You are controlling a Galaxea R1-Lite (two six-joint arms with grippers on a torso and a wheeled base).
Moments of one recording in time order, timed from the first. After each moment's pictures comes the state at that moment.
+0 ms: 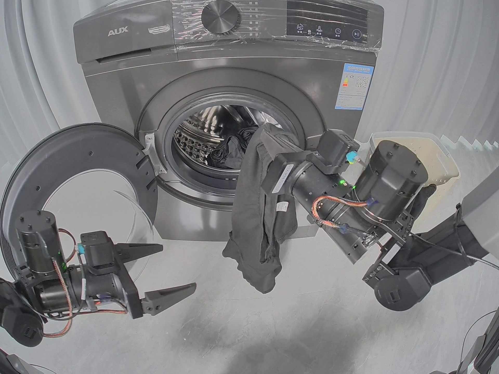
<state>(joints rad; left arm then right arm) -0.36 1.46 -0.27 -0.90 -0.51 0.06 0.81 1.97 -0.95 -1.34 -0.22 0.18</state>
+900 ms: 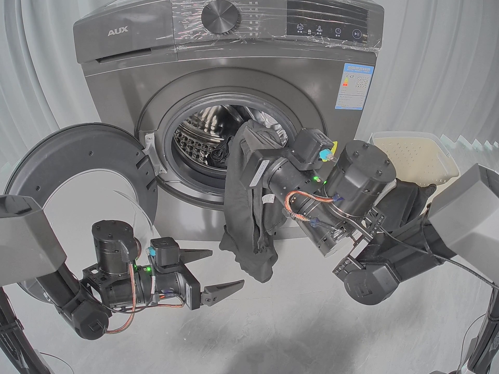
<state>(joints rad) -0.46 1.95 -0.39 -1.27 -0.49 0.00 0.82 2.09 -1.10 -1.35 -0.23 0.18</state>
